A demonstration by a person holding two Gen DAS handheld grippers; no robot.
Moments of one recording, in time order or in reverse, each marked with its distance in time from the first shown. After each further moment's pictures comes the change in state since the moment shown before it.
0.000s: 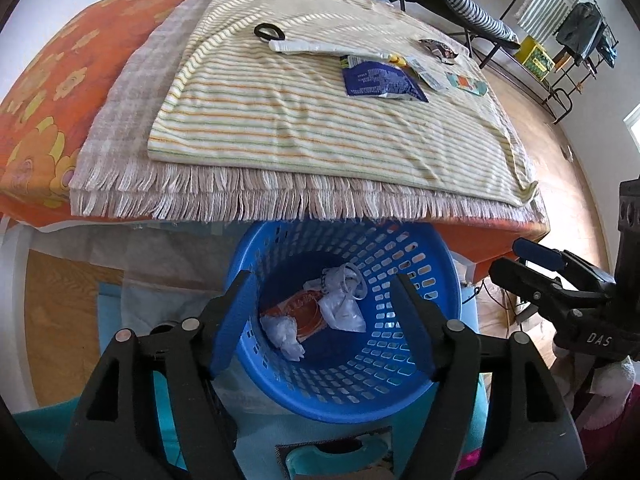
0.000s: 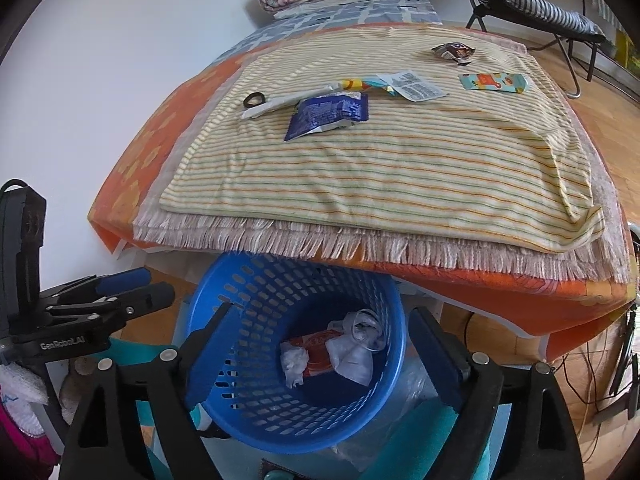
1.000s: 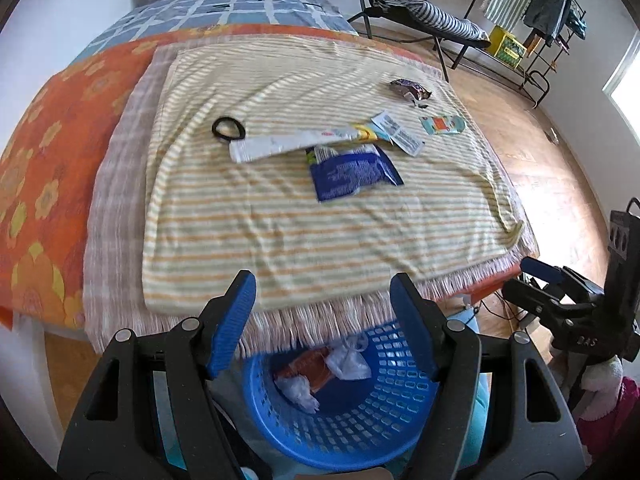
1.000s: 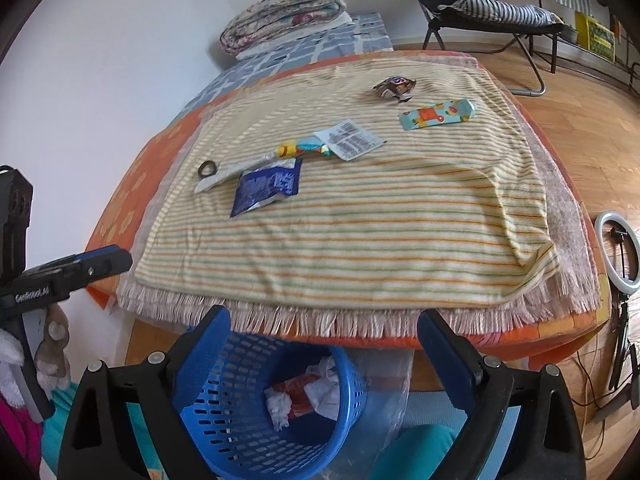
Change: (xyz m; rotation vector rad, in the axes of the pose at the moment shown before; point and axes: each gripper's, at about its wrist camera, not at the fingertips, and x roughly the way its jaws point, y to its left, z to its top) left arm -0.011 -0.022 0.100 0.161 -0.058 -0.015; right arm -0.020 -0.051 0.040 0.121 -0.118 -0.034
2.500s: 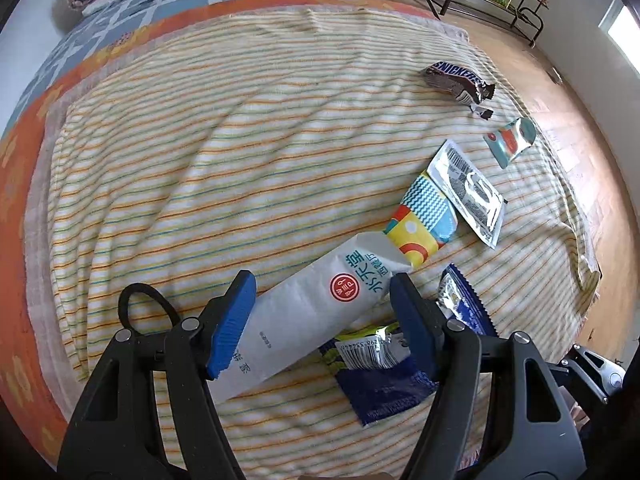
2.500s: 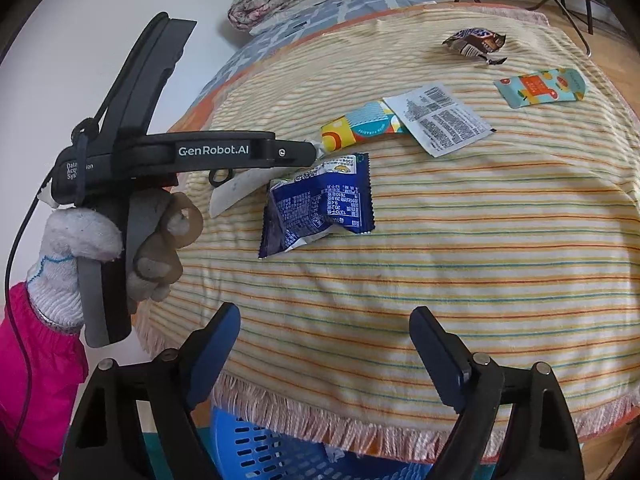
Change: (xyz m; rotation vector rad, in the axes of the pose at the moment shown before) left arm 0.169 -0.002 0.143 0.188 0.162 0.013; right arm 0.109 0.032 0.055 0.062 0.124 0.168
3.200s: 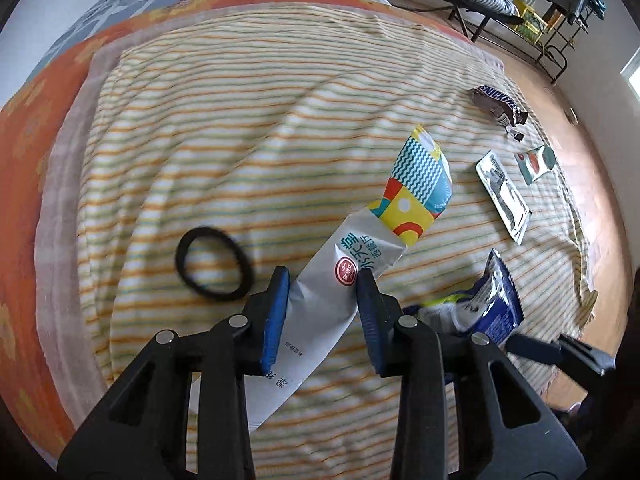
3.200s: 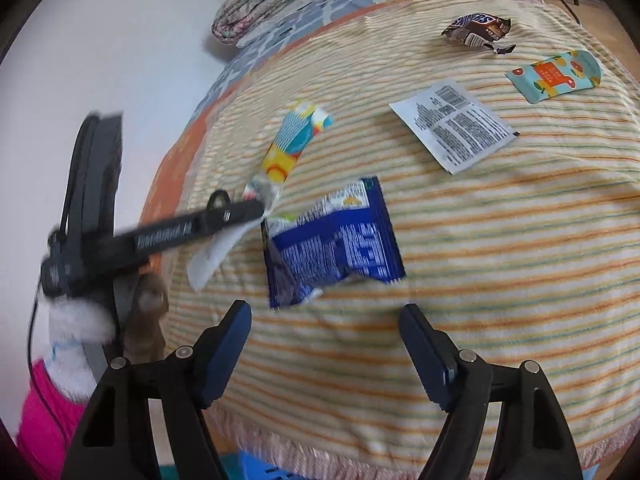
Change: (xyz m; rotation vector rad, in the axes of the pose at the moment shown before) left arm -0.016 0.050 -0.032 -0.154 -0.035 0.001; right arm 0.027 -0.003 0.038 0.110 -0.019 0.053
